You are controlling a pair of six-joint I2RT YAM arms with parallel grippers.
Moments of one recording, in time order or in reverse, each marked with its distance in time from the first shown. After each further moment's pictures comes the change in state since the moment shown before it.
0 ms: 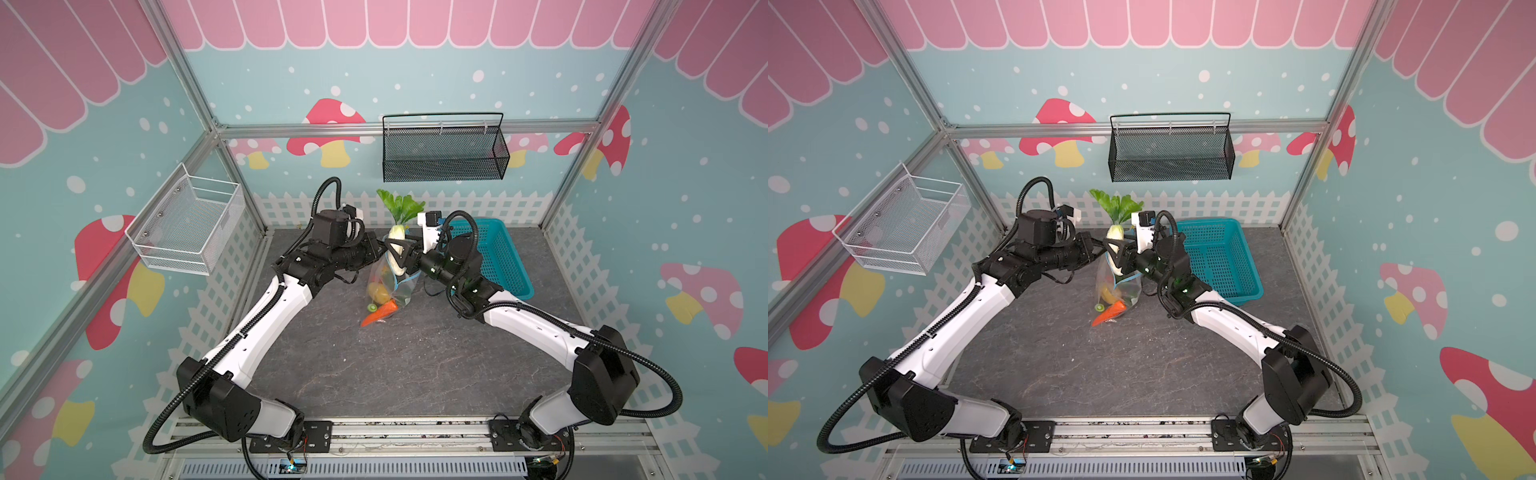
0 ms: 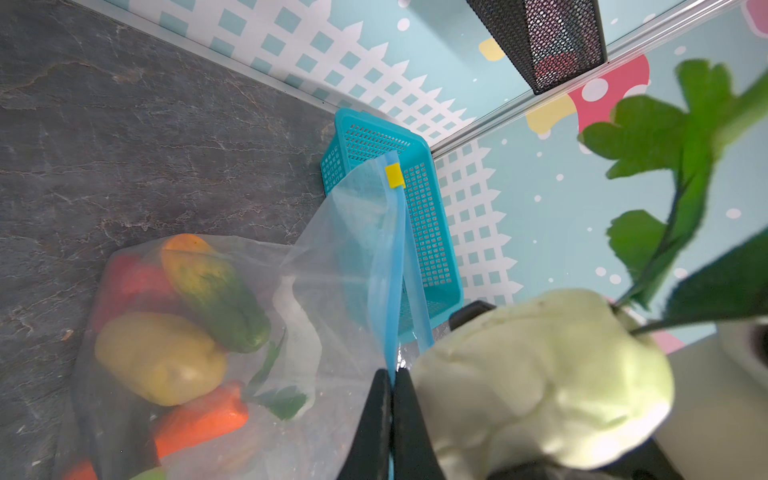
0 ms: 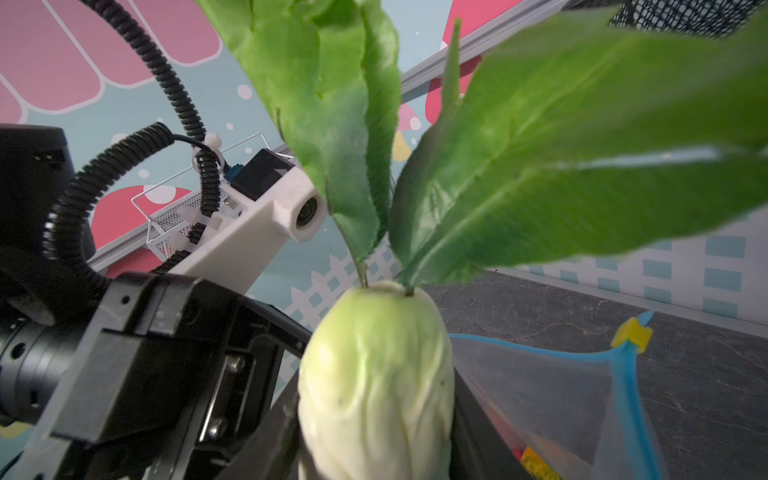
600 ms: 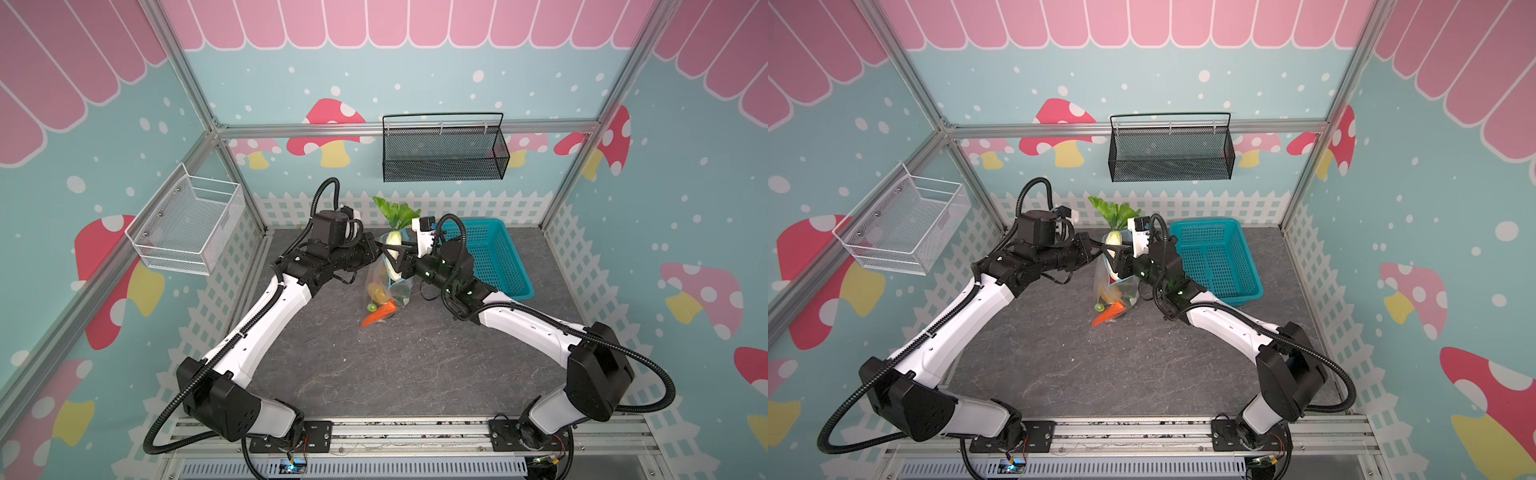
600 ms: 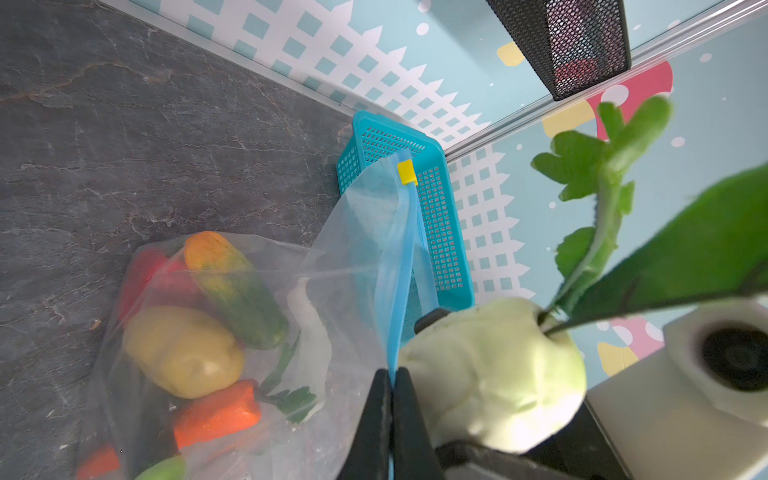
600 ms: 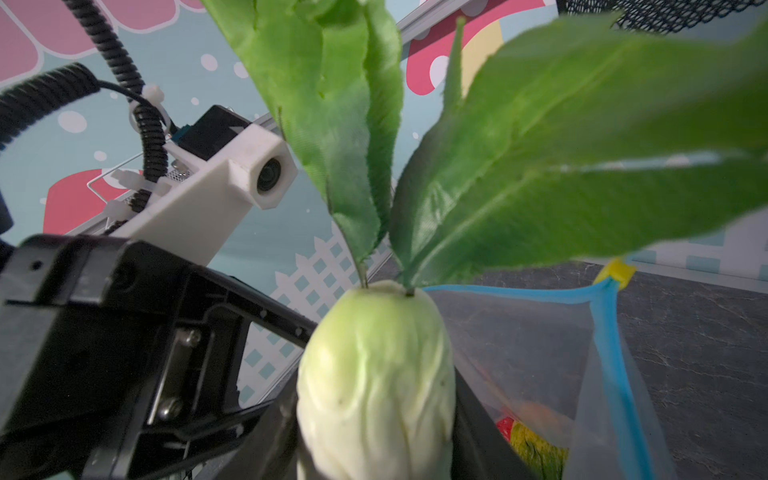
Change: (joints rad) left arm 0.008 0.000 -0.003 -0.022 -0.024 0.000; right arm 0.025 0.027 0.003 -0.052 0.055 0.006
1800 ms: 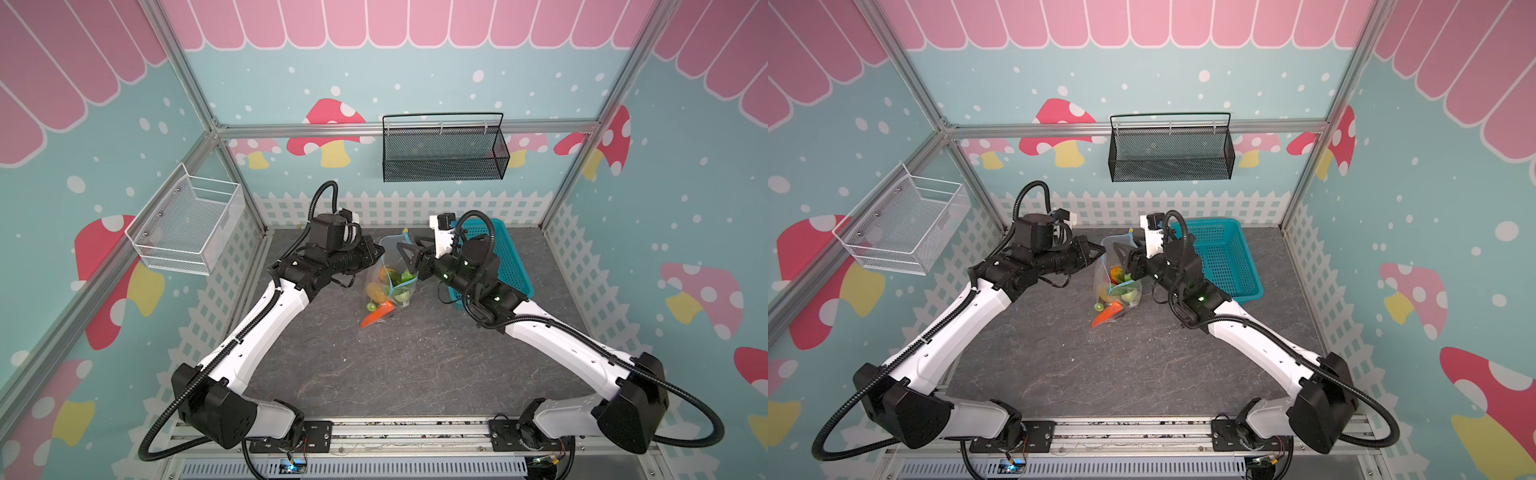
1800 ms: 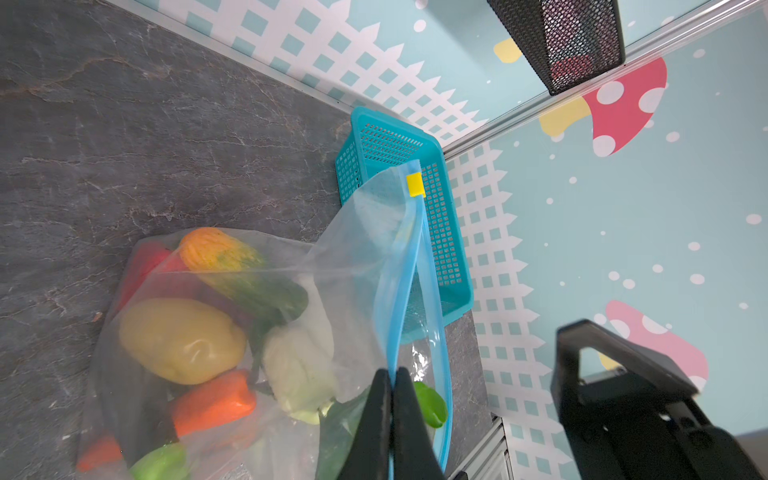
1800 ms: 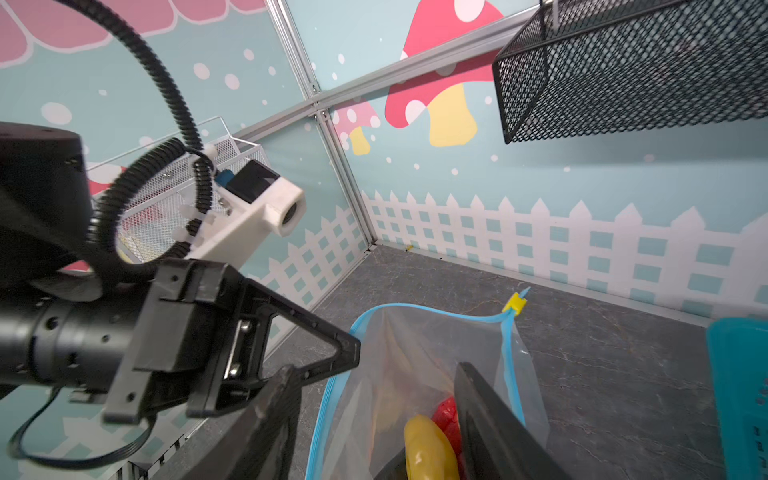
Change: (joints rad) left arm -0.001 -0.036 -0.037 0.009 0.000 0.000; right arm -0.002 -0.247 -0.032 -0.217 0.097 -0.129
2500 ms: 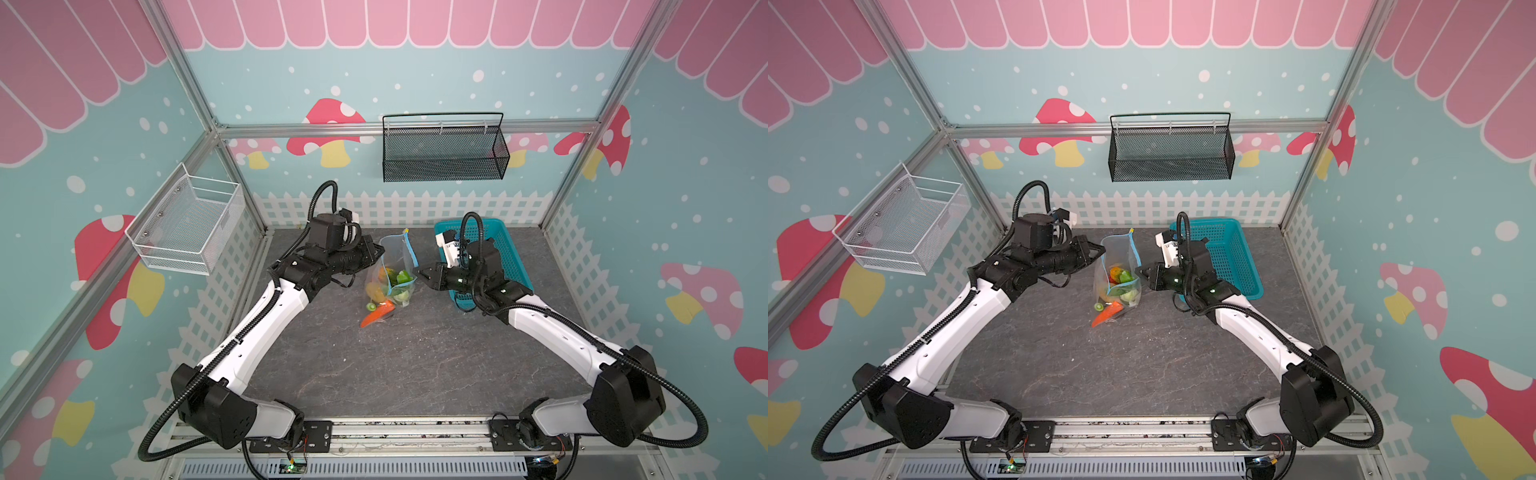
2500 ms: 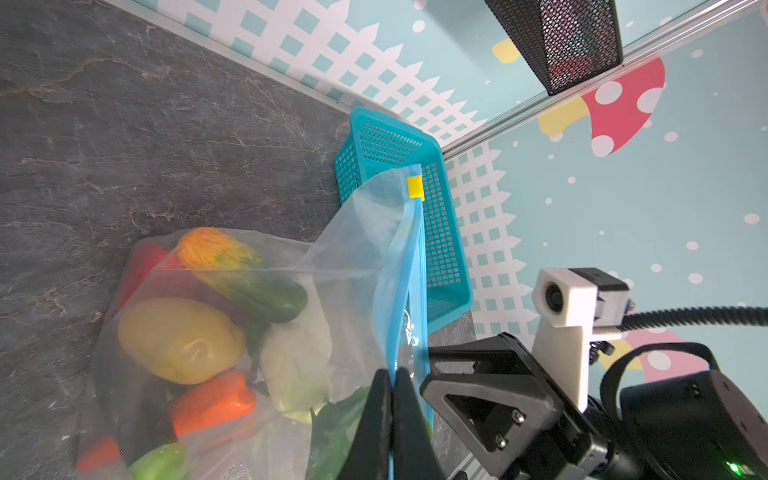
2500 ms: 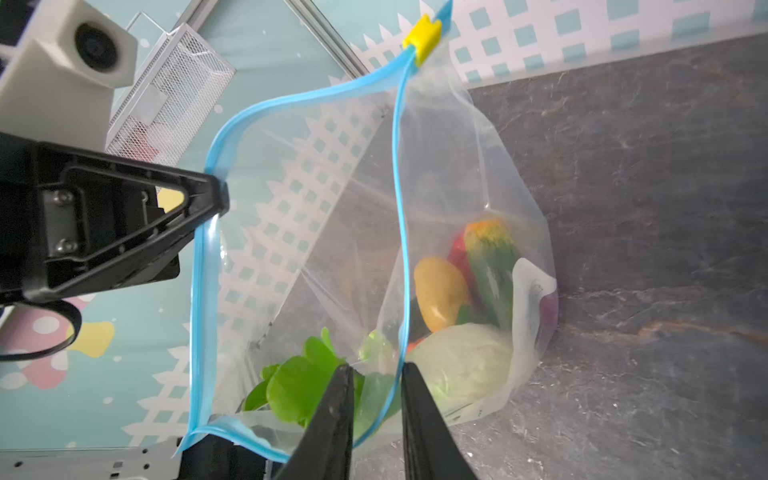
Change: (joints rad) left arm 0.000 -0.002 0.000 0.000 0.001 0.000; right arm -0.197 0.090 -0.067 -0.200 -0.437 0.244
